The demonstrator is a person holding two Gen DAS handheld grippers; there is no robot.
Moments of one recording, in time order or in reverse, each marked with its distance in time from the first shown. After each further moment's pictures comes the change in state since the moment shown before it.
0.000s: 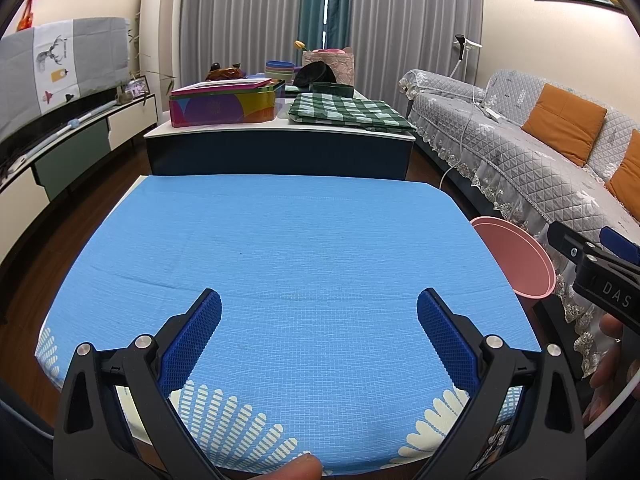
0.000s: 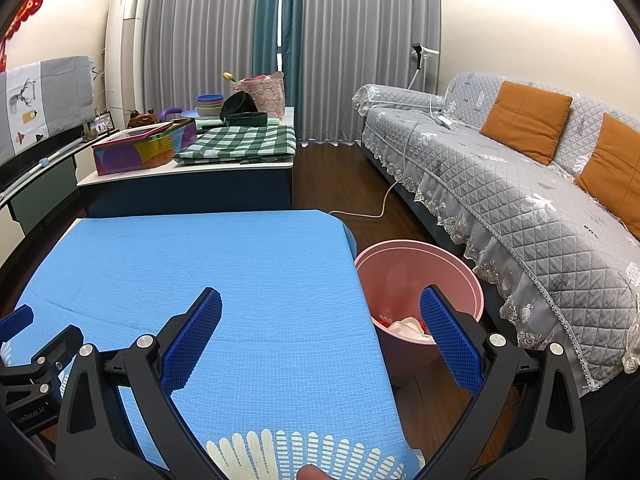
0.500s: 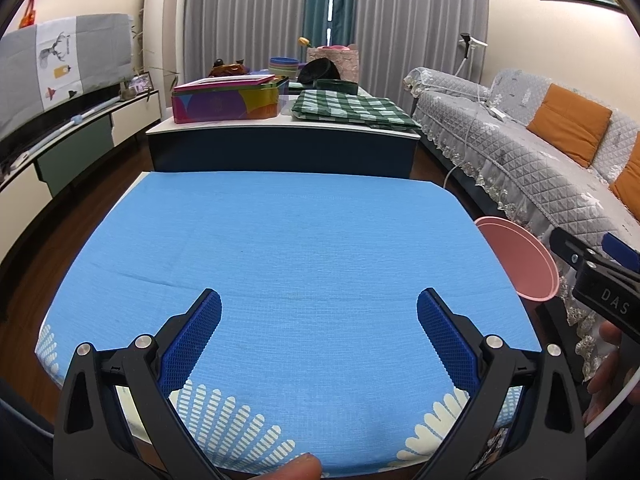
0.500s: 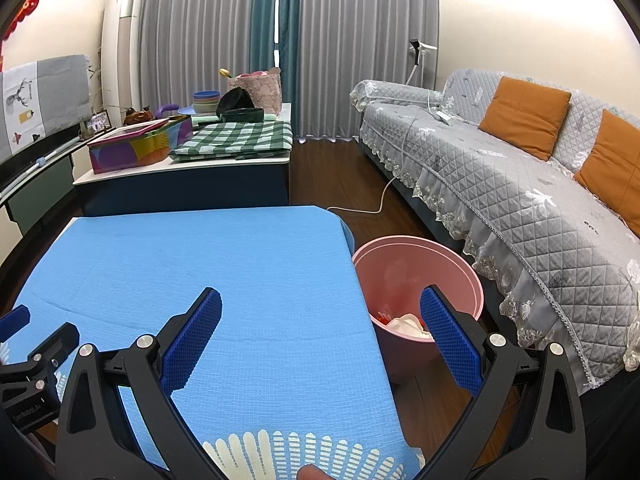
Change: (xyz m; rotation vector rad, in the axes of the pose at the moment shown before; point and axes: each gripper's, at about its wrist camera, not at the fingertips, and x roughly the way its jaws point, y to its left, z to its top) left arm 0.006 -0.002 0.002 -0.019 0.016 0.019; right arm 0.009 0.001 -0.003 0.007 0.018 -0.009
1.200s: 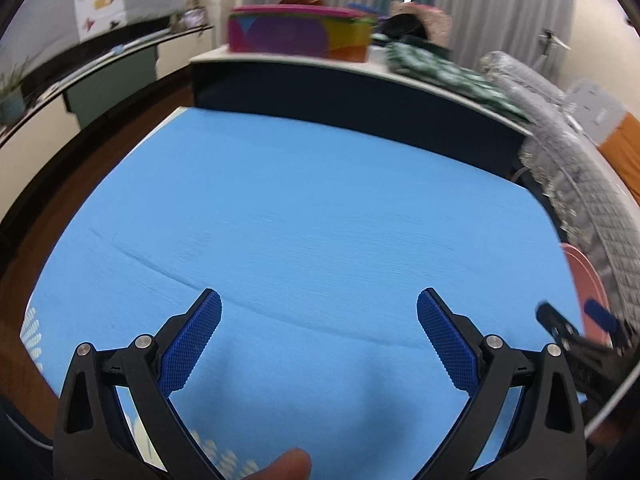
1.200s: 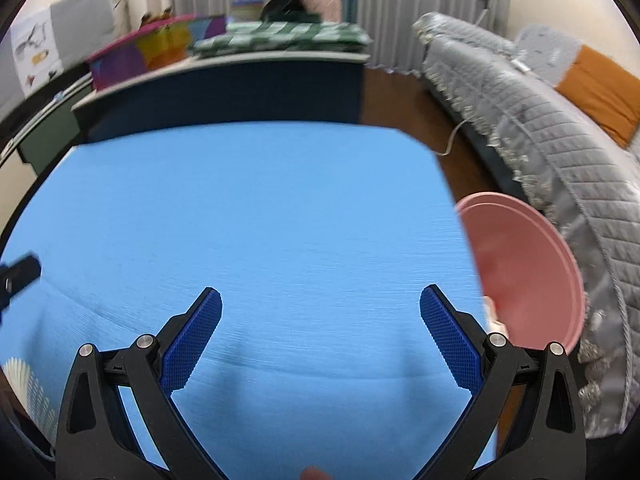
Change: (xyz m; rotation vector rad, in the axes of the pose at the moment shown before) left arm 0.108 0.070 0.025 -0.195 0.182 0.166; right arm 0.157 0.061 -0.012 -0.122 0.287 0.173
